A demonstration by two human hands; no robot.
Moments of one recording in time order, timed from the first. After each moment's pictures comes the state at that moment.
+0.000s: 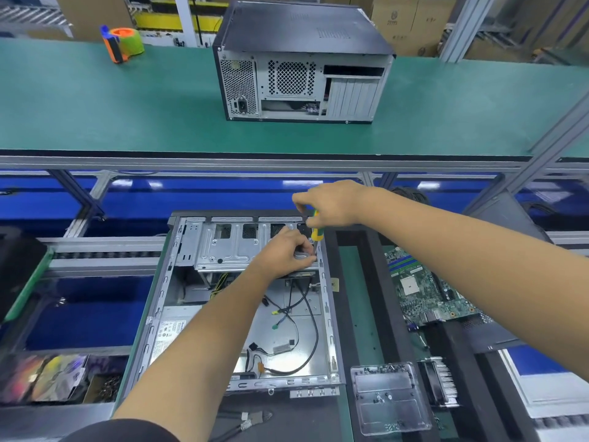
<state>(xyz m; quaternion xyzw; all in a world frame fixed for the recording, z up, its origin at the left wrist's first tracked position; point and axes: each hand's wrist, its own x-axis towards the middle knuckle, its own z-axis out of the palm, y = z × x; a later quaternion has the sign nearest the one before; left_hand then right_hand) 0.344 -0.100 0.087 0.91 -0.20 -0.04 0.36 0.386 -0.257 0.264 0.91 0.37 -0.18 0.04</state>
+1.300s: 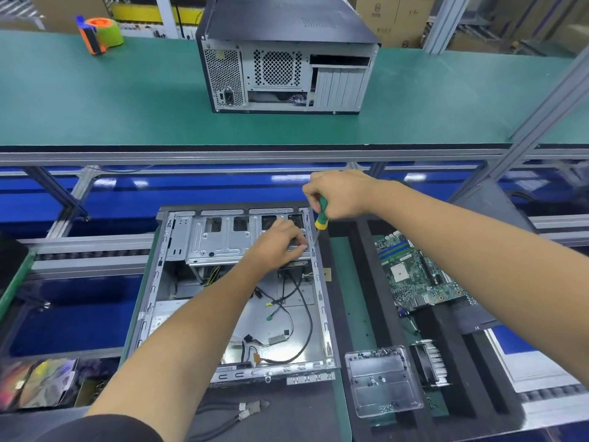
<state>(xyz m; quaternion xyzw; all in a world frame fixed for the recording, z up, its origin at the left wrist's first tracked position) 0.342 -0.099 0.081 0.91 -0.26 0.01 0.33 0.376 -0.285 0.263 0.94 0.33 -0.12 0.00</state>
